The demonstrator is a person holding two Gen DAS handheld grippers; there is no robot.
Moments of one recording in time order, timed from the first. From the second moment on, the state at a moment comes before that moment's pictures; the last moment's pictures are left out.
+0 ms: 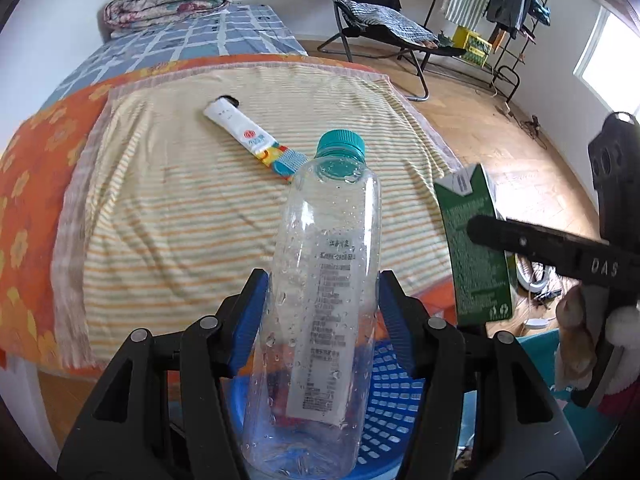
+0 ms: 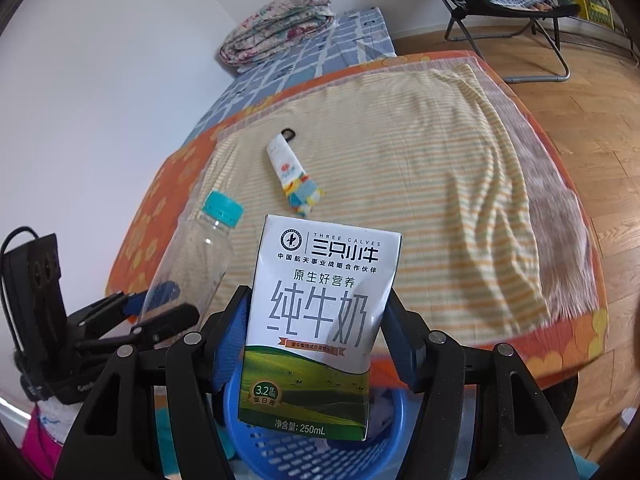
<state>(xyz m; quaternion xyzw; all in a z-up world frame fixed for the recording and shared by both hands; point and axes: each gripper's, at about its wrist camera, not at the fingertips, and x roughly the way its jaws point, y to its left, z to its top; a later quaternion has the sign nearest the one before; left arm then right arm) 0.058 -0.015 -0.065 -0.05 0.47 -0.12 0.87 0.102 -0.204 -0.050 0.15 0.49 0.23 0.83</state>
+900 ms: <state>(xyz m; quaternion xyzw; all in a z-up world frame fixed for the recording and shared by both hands) 0.005 -0.017 -0.096 -0.09 0.47 -0.10 0.87 0.046 -0.193 -0.093 0.13 0.53 0.26 0.79</state>
